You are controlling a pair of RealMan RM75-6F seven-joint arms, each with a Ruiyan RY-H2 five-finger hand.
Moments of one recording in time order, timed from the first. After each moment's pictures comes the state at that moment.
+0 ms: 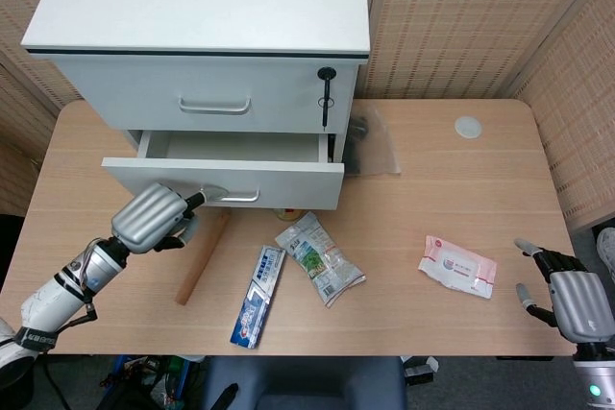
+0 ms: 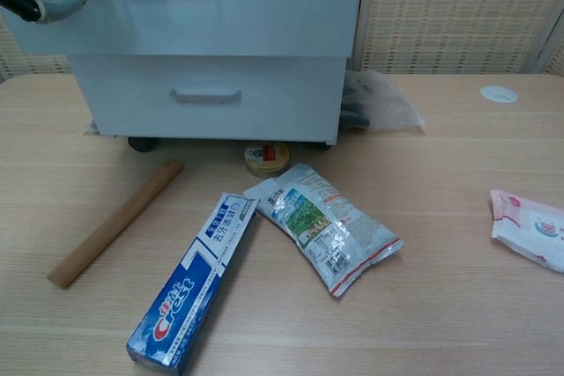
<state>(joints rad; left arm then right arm) -0.76 -0.88 -0.14 -1.86 1.53 0.94 -0.15 0.03 -1.10 0.03 -1.65 -1.54 1.50 0.01</state>
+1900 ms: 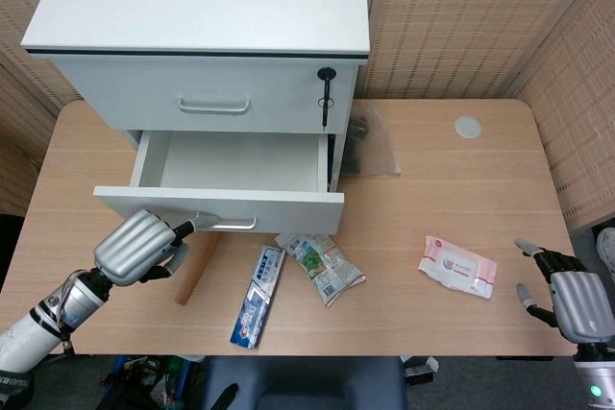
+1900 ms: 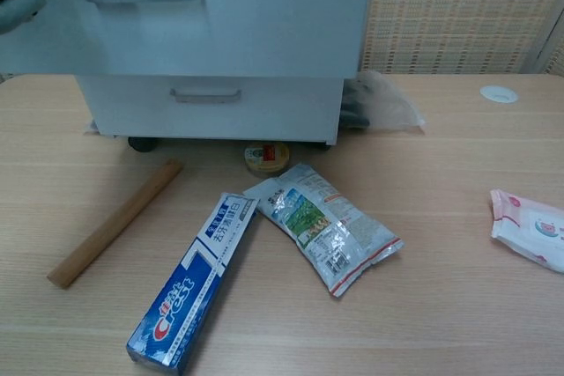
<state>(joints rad) -0.65 -0.77 -0.10 -2.01 1.62 1.01 -0.08 0.03 -1.10 0.03 -1.64 -1.54 1.50 0.02</state>
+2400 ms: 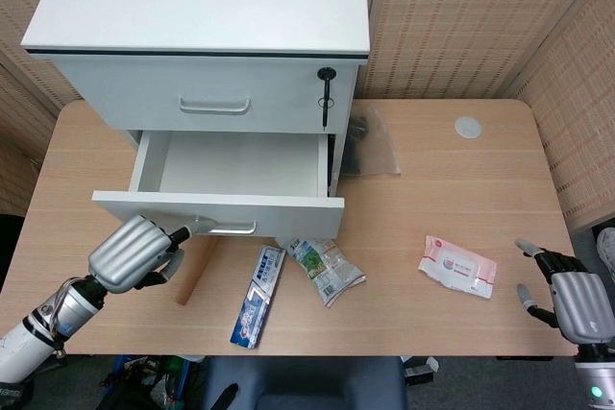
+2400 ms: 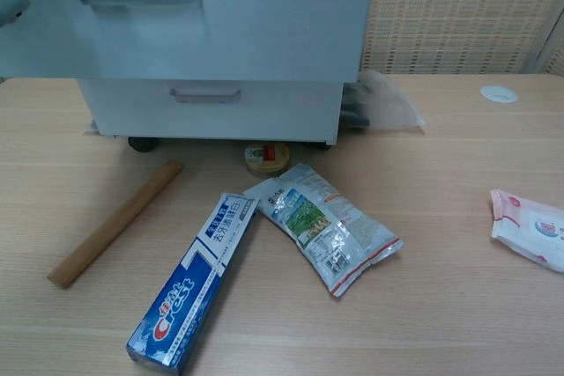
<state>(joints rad) -0.62 -0.74 -0.08 -2.04 1.65 1.03 -0.07 0.03 -1.10 0.03 -1.64 -1.54 1.51 0.02</state>
